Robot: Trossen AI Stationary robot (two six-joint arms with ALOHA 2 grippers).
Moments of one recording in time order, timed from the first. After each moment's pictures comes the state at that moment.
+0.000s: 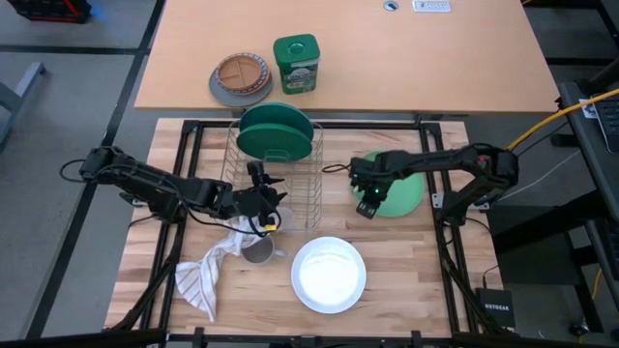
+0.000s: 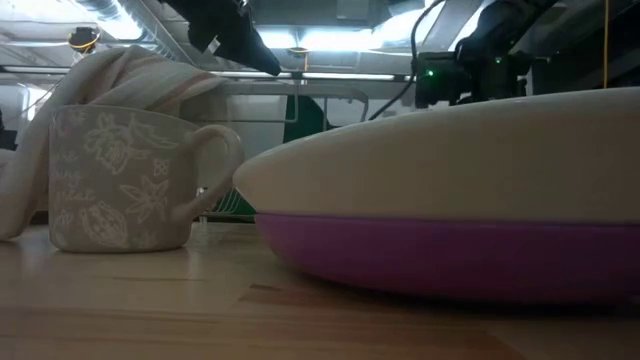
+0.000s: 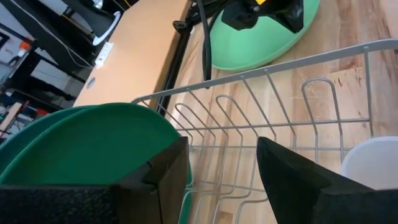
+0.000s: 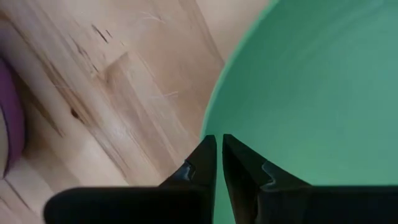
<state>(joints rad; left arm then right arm) -0.22 1.32 0.94 -0.25 -0.76 0.22 -0.26 1.55 0.90 -0.80 -0.26 0.29</state>
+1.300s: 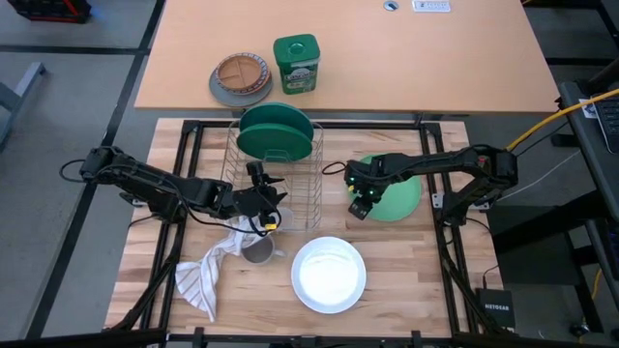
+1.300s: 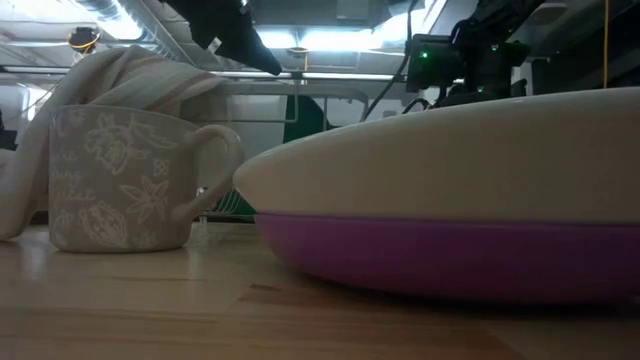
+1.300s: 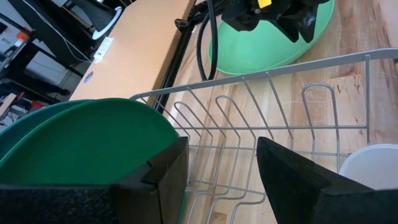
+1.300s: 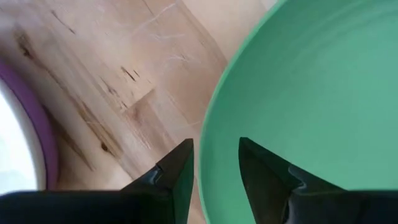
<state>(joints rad) -0.22 1.32 0.94 -0.25 -0.76 0.18 -0.19 1.56 0.95 -0.76 -0.22 0.46</state>
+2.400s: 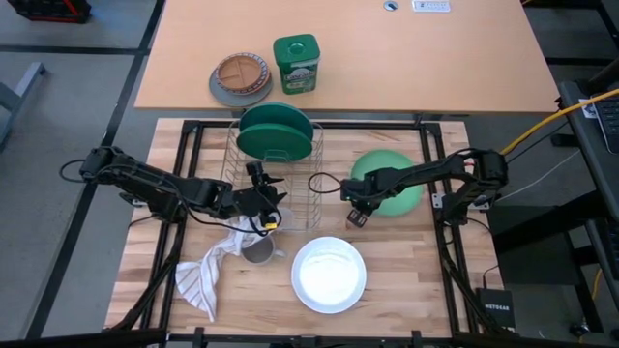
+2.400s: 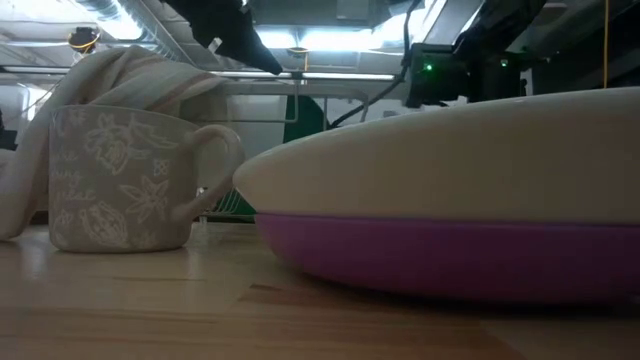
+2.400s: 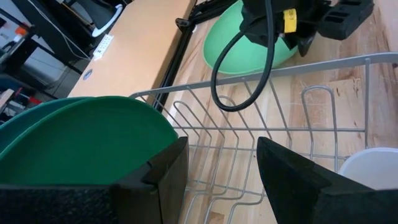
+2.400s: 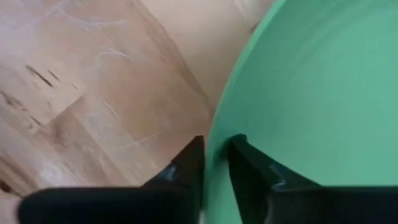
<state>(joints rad) -0.22 1.32 0.94 -0.25 -0.76 0.16 -0.08 1.66 0.92 -0.72 0.05 0.55</state>
